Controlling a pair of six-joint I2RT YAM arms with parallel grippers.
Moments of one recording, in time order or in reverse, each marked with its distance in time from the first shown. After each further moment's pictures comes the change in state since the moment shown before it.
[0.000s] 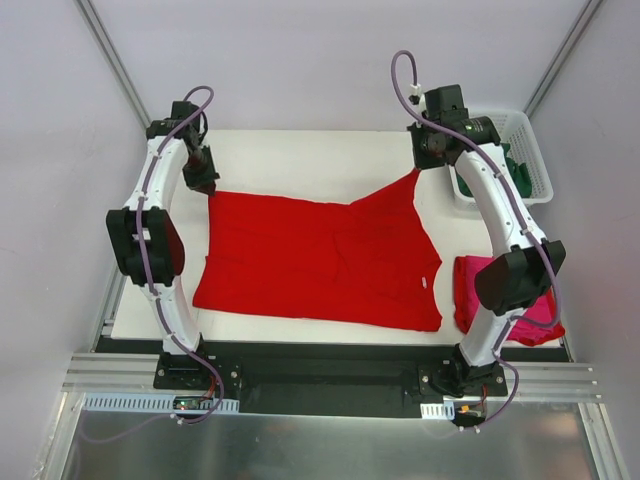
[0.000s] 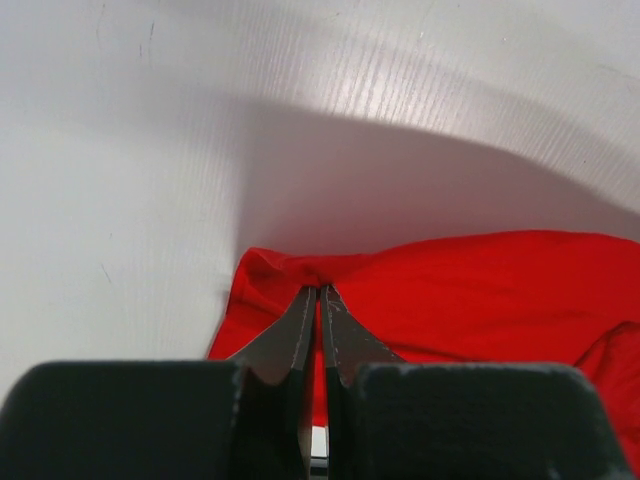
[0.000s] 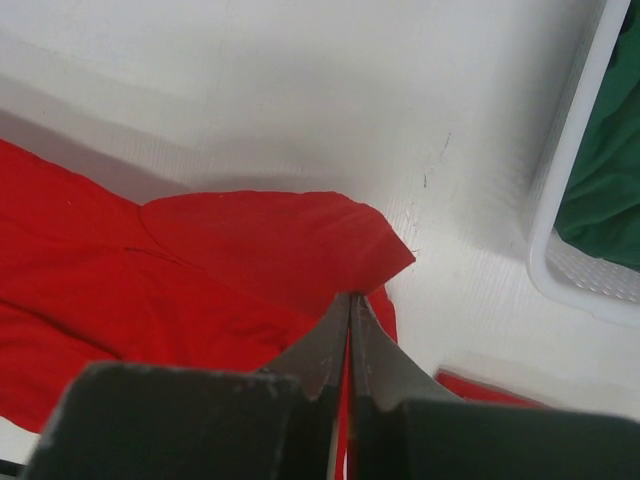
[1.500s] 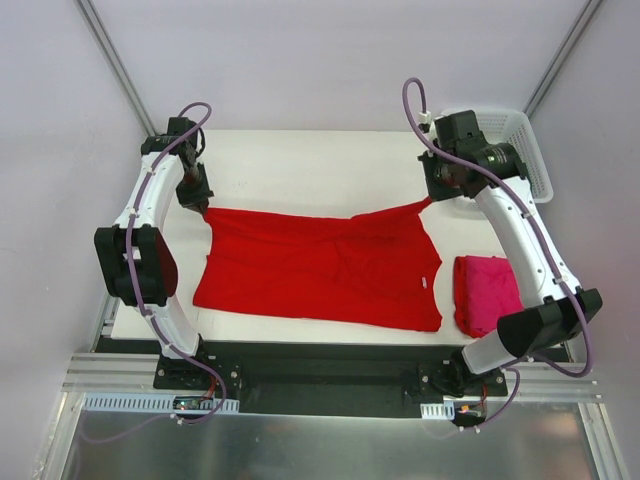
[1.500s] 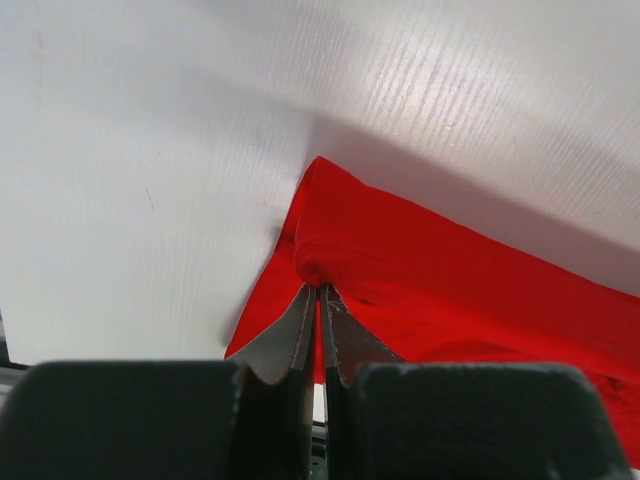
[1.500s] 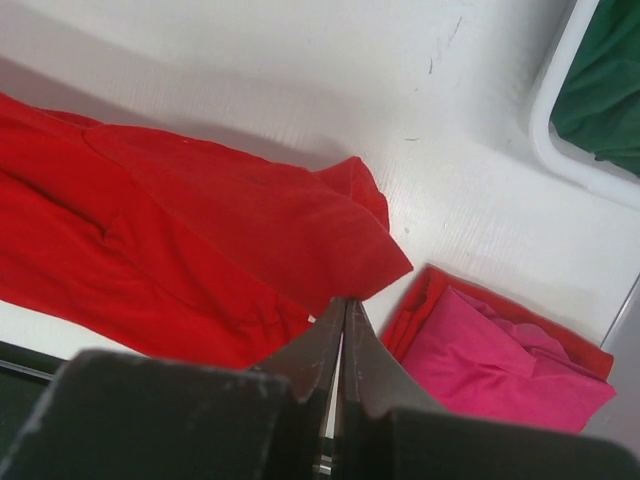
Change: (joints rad) left arm 0.000 -0.190 -0.245 0.011 -0.097 0.000; right arm 0.059 -0.291 -0.219 -0.145 0.069 -0.002
